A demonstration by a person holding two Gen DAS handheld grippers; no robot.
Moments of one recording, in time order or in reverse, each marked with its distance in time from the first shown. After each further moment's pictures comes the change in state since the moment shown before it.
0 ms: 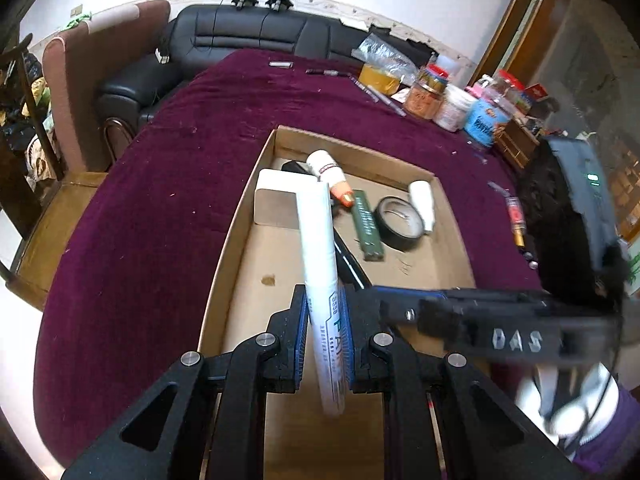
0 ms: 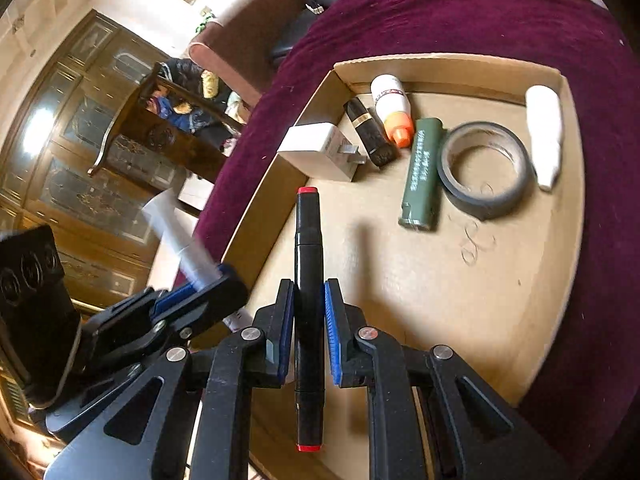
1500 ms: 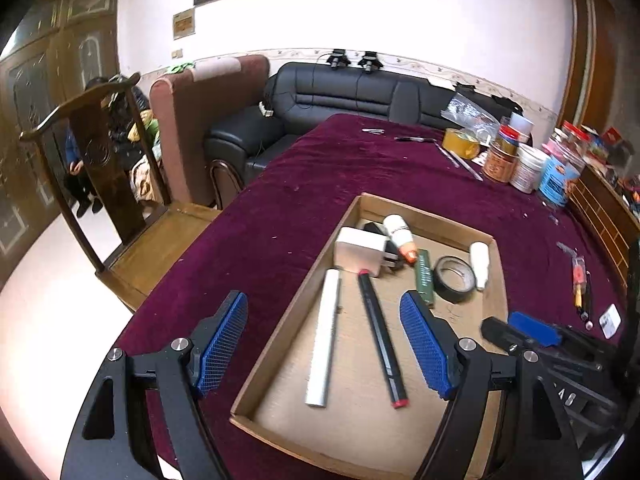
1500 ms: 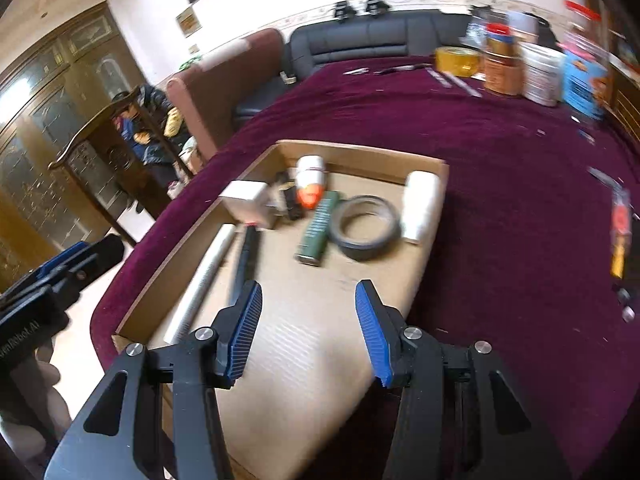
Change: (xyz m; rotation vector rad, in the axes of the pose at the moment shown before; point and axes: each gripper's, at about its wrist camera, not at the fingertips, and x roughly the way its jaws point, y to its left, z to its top) left arm -0.058 -0.041 -0.022 -0.098 -0.243 0.397; right arm -0.090 -0.018 -0.047 -0.131 -0.298 -0.285
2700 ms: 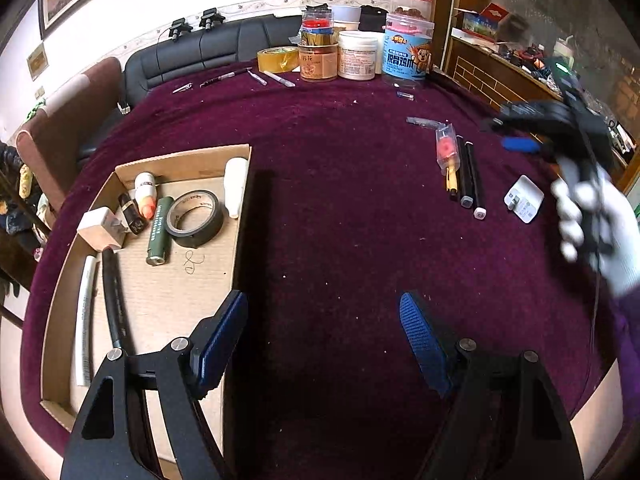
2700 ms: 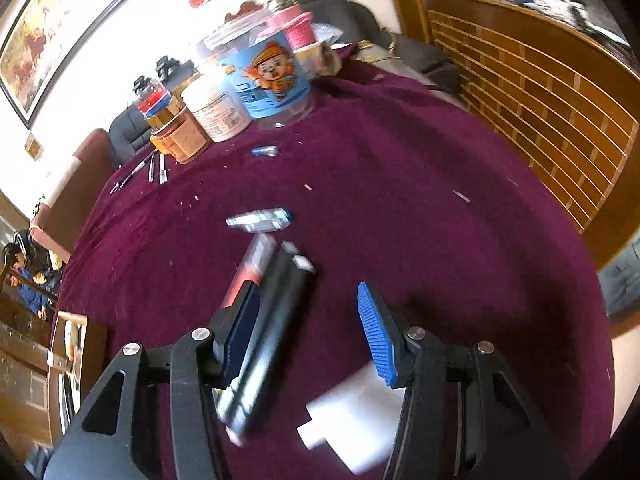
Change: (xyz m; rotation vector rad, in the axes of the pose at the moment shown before) left arm 0.005 -0.212 -0.049 0.351 0.200 -0.274; right arm -0.073 -0.326 0.064 0.431 -0.070 -0.332
